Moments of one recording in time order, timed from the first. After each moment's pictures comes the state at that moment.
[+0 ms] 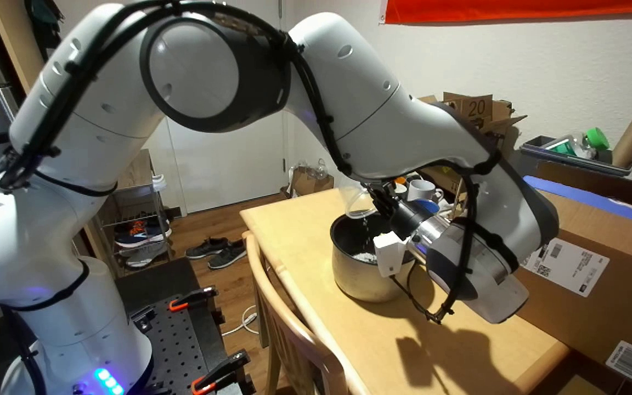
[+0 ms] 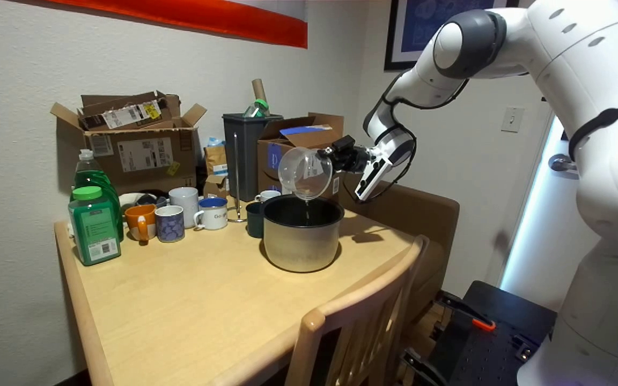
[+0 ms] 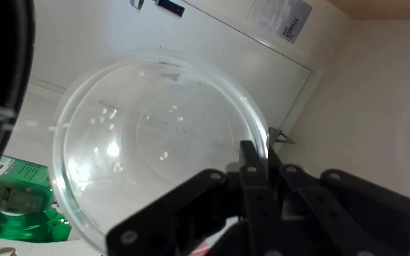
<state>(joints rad) -0.46 0.74 -0.18 -1.67 1.34 0.99 -1.36</state>
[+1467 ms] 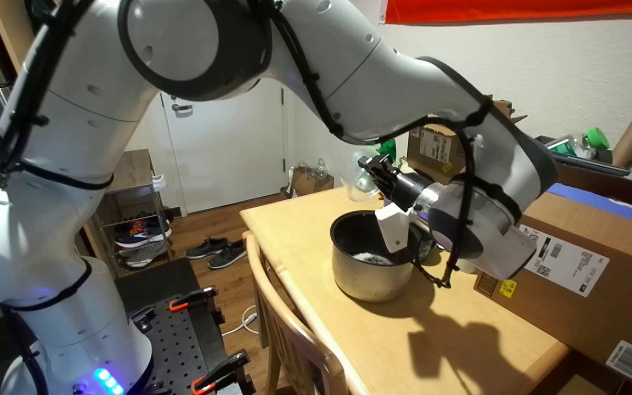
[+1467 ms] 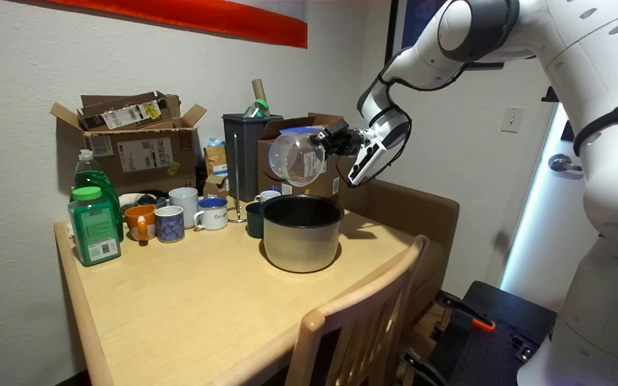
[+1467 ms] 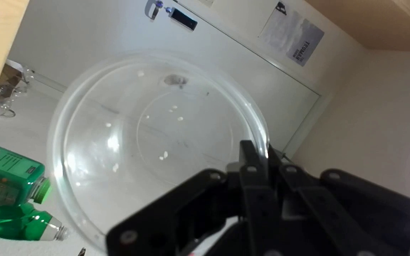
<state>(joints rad) -0.39 0.64 -0.22 -1.68 1.34 1.02 -1.37</state>
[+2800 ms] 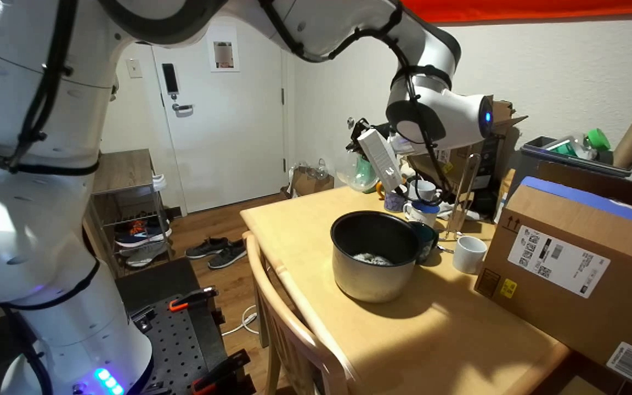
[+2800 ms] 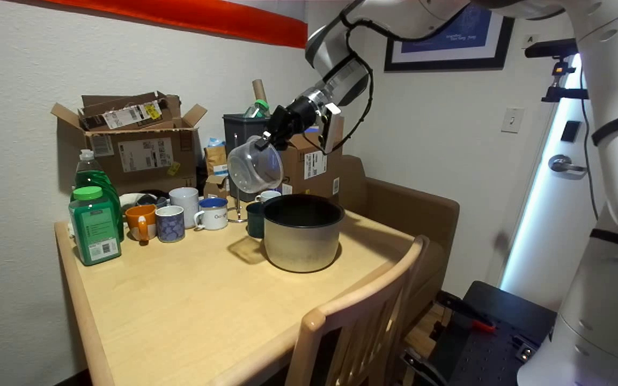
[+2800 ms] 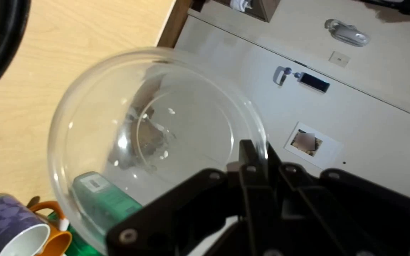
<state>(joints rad) -0.13 0.43 -0.16 -1.69 1.09 1.56 -1.05</state>
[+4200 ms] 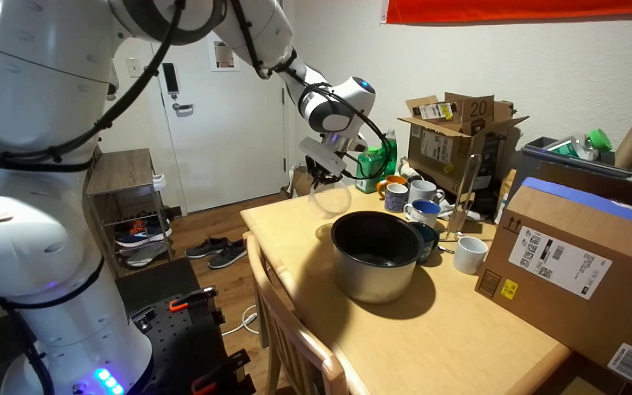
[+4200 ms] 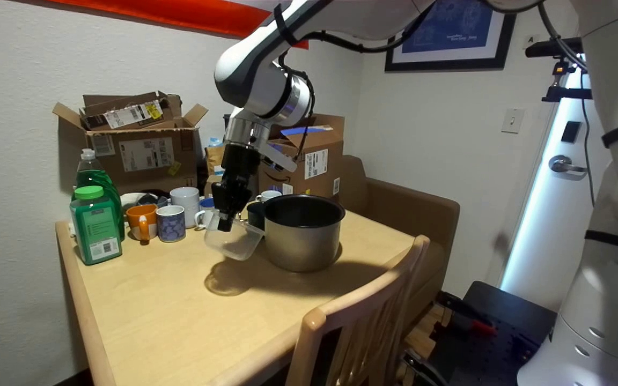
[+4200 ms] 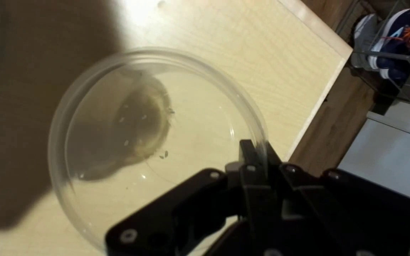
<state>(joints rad) 0.09 0.41 0.10 -1.88 0.46 2.22 -0.54</state>
